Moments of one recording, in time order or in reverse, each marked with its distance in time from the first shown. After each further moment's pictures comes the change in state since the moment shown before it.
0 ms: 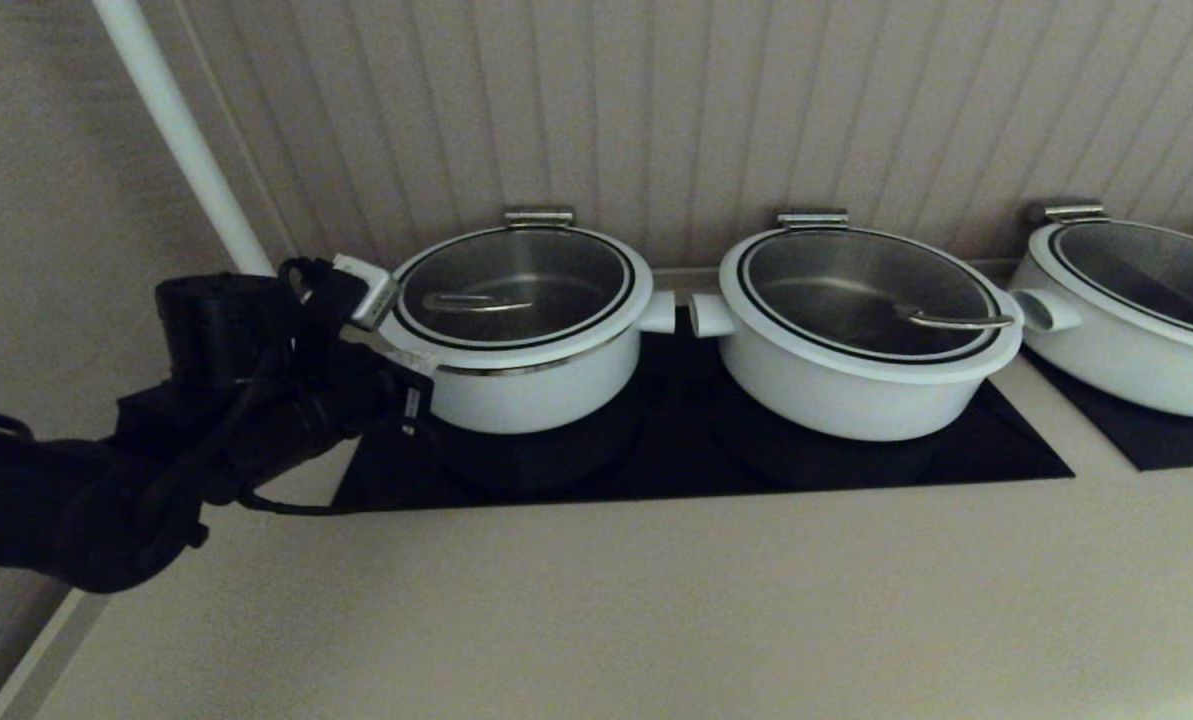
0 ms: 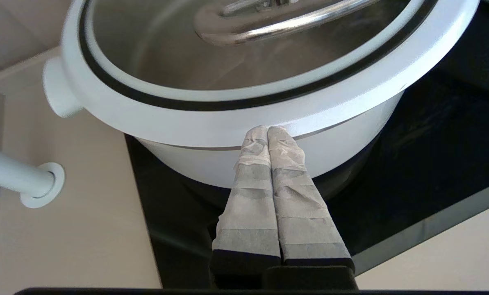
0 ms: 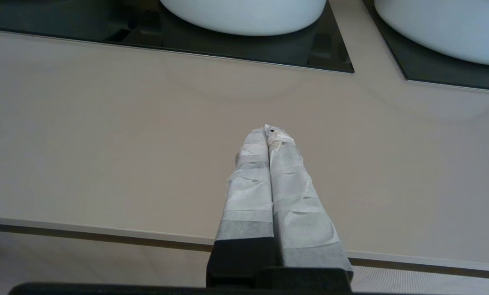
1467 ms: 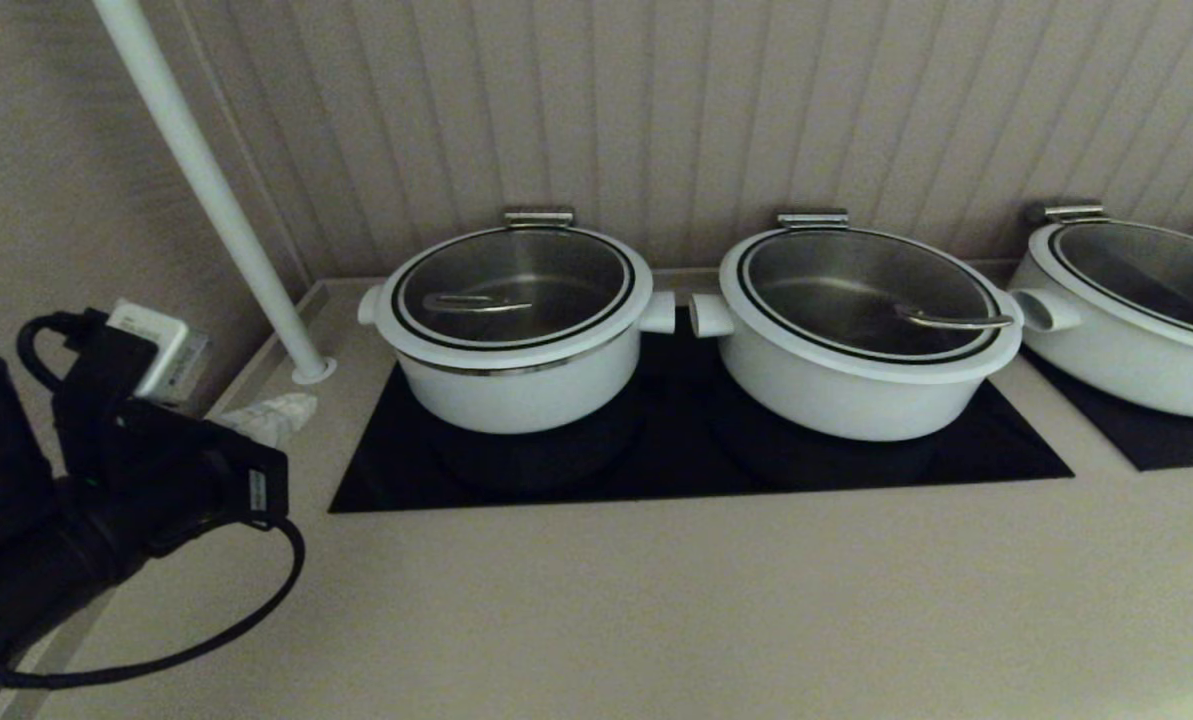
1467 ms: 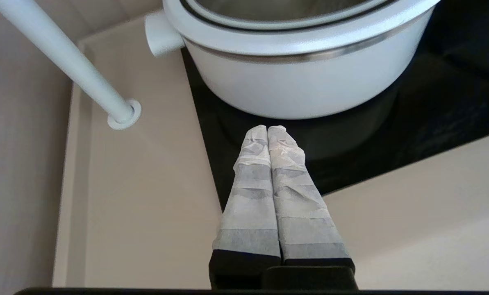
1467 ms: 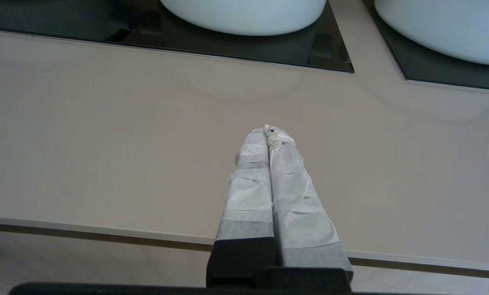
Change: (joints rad) left arm 0.063 -0.407 0.349 0.004 0.055 -0.004; right arm 0.000 0.000 0.000 0.000 0.000 0.000
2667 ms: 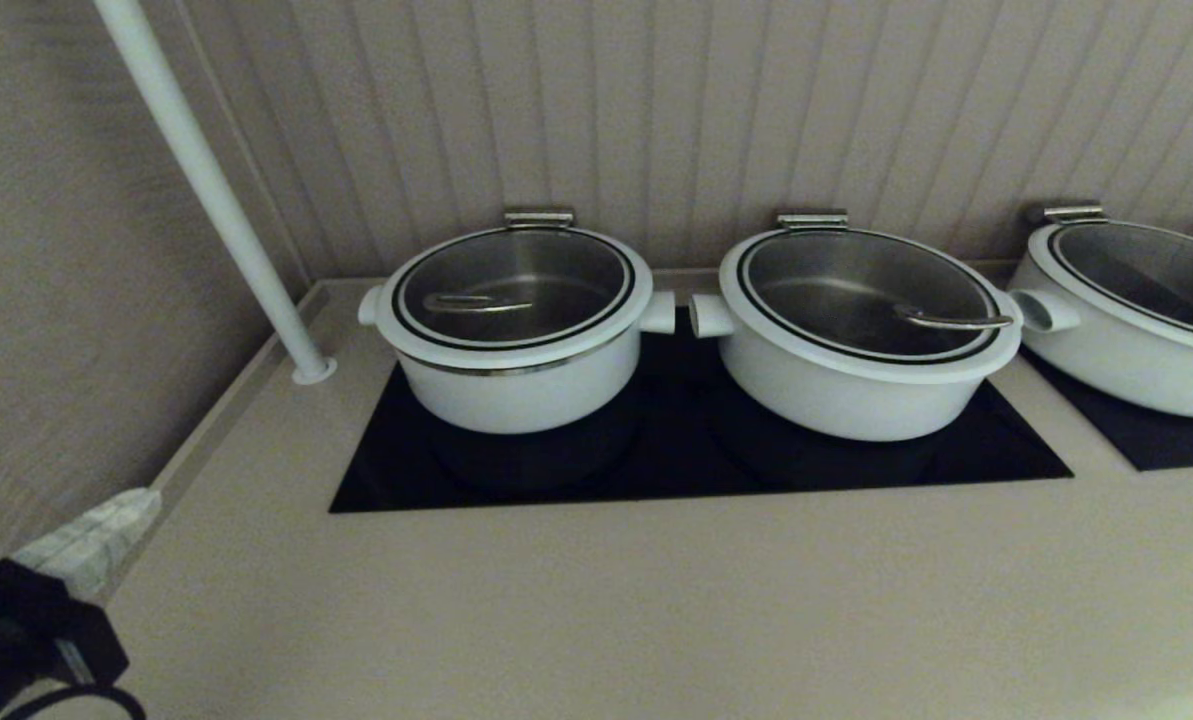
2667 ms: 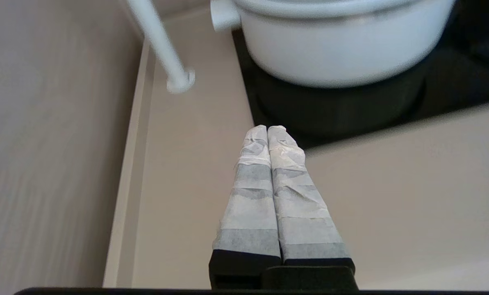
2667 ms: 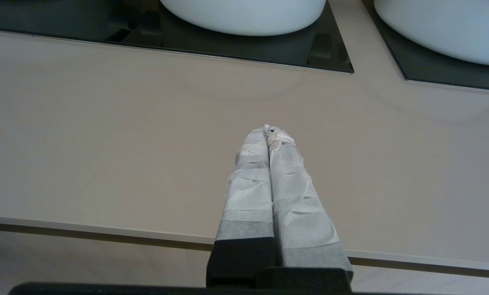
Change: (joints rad) left arm 0.125 -0.417 0.306 0.002 -0.008 0.001; right arm 0.000 0.000 0.000 0.000 0.000 0.000
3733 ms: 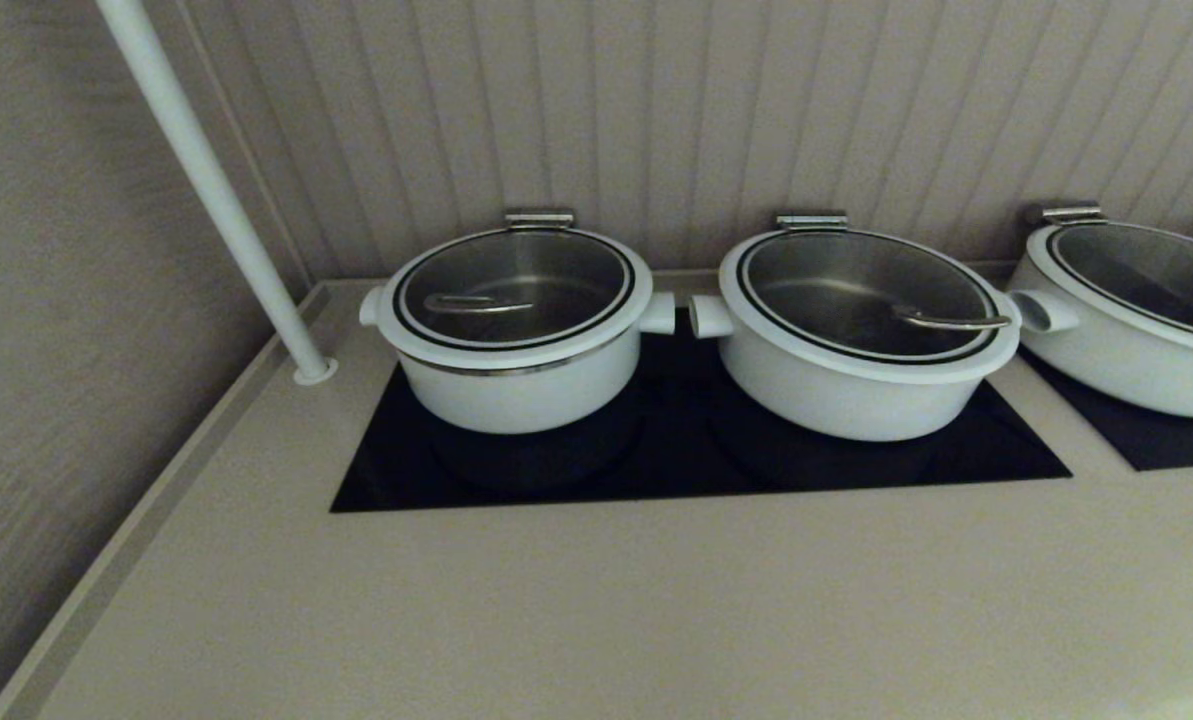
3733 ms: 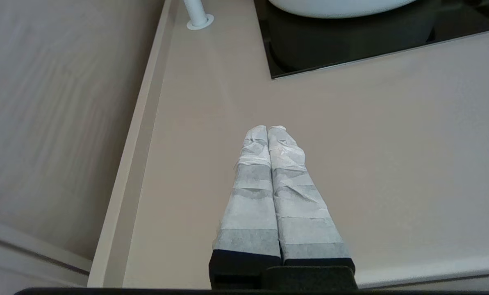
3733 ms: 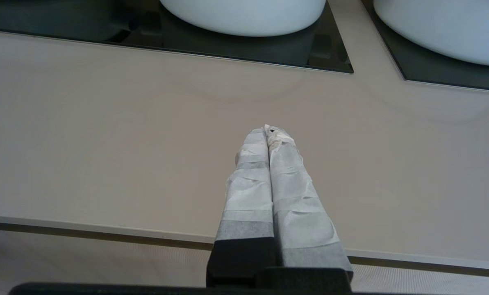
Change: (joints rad) left arm 0.118 -0.739 0.109 0.624 -0.045 -0.003; right arm 0.000 0.000 0.000 0.000 0.000 0.001
